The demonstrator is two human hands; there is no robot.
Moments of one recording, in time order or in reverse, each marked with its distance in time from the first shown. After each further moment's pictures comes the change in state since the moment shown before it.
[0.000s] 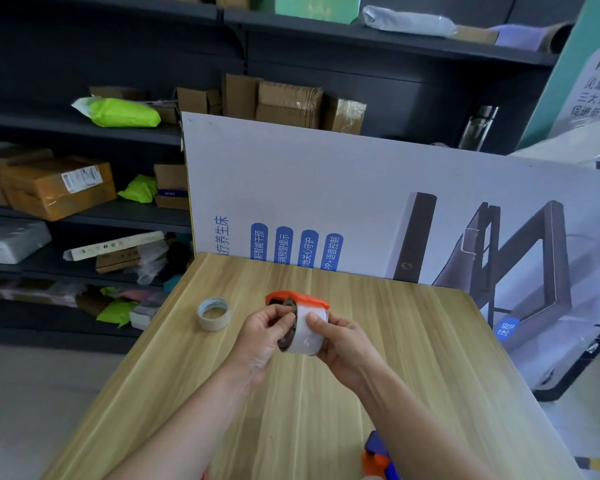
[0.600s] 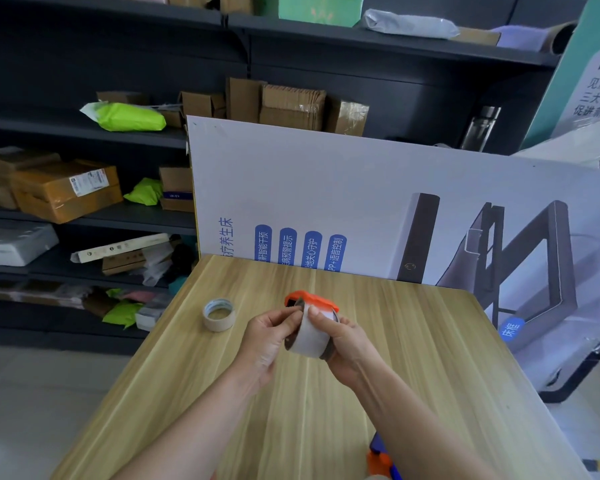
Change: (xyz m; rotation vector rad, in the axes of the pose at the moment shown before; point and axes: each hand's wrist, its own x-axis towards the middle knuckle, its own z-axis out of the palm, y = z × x) left_hand -0.007 0.004 0.003 -0.085 0.039 -0.041; right_hand -0.003 -0.002 0.016 0.081 0.101 0.021
